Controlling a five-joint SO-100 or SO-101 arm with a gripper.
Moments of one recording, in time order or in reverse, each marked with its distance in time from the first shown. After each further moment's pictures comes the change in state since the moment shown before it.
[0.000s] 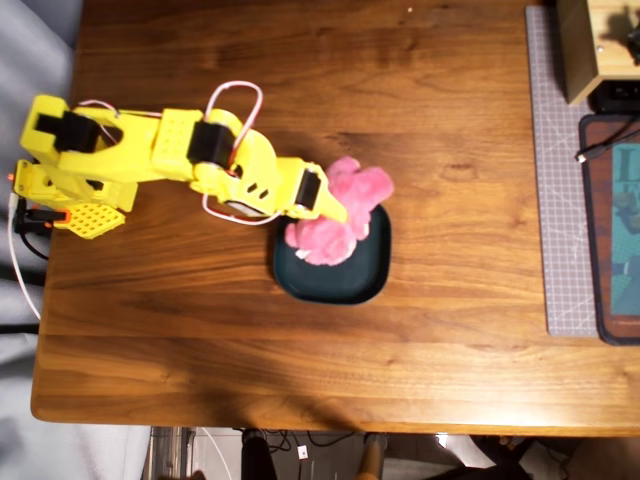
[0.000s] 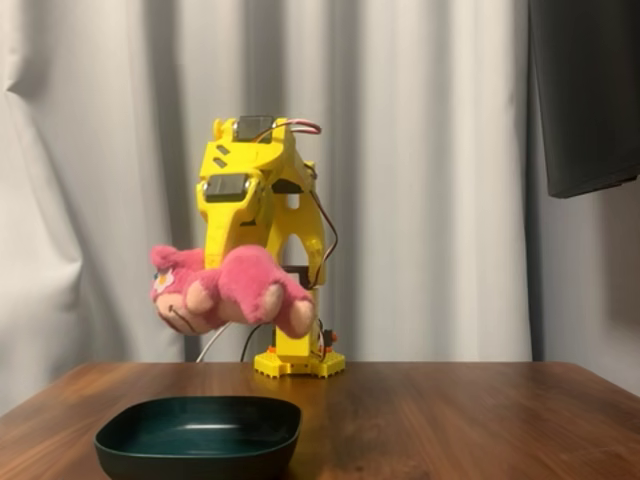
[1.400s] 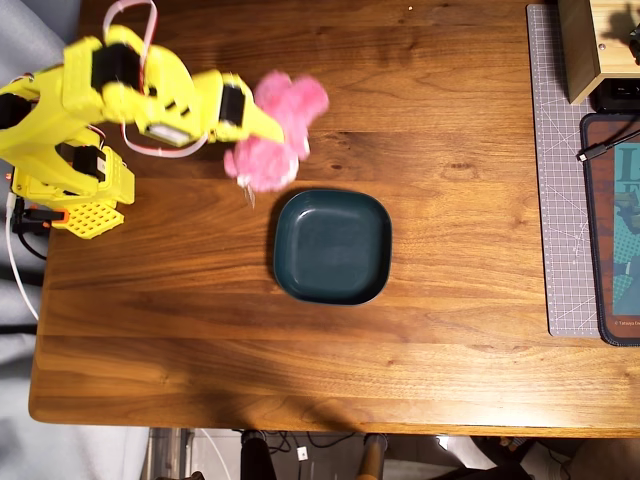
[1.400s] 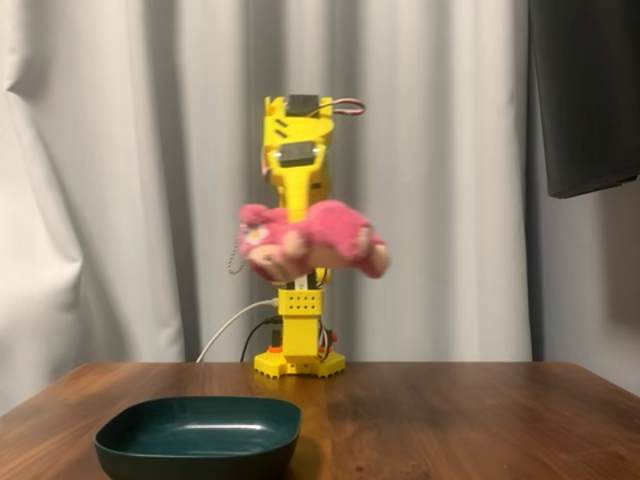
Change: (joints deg) arm 9.4 32.5 23.7 6.3 4.2
